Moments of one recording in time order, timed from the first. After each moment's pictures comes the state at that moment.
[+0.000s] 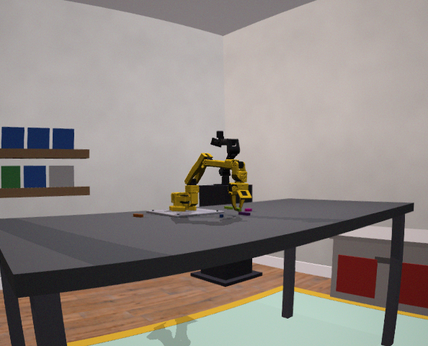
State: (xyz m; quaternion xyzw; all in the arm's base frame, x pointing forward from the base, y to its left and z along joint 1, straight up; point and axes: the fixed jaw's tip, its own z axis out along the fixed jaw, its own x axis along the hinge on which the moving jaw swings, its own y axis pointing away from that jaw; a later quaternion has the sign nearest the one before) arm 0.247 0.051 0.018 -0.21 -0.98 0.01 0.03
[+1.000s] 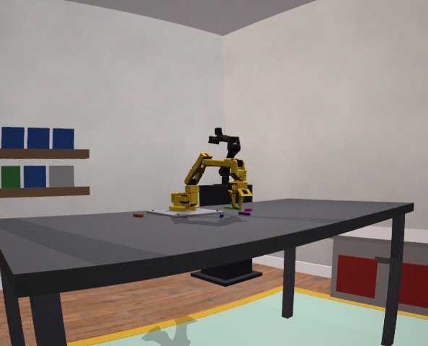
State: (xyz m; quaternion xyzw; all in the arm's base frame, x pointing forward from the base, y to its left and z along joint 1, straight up) arm 0.248 0.046 0.024 -0.17 -0.99 0.01 0.02
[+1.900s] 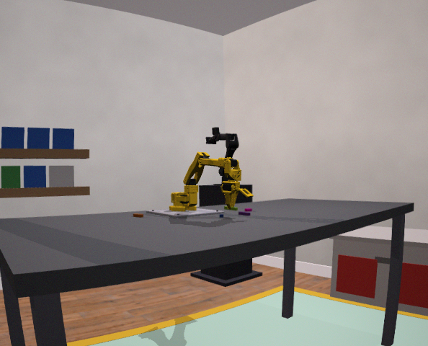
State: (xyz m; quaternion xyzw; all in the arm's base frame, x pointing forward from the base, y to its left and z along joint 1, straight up) arm 0.242 0.018 0.025 0.11 -0.99 0.00 0.03
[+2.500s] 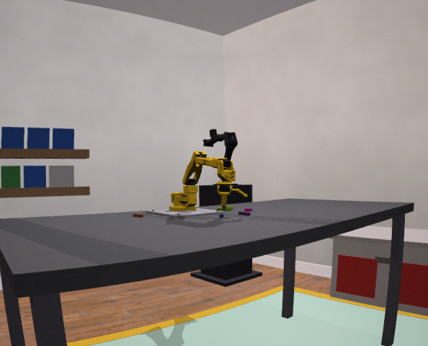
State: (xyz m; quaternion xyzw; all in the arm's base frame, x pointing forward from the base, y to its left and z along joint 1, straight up) arm 0.233 -0.011 0.023 0.38 -0.93 -0.01 0.03
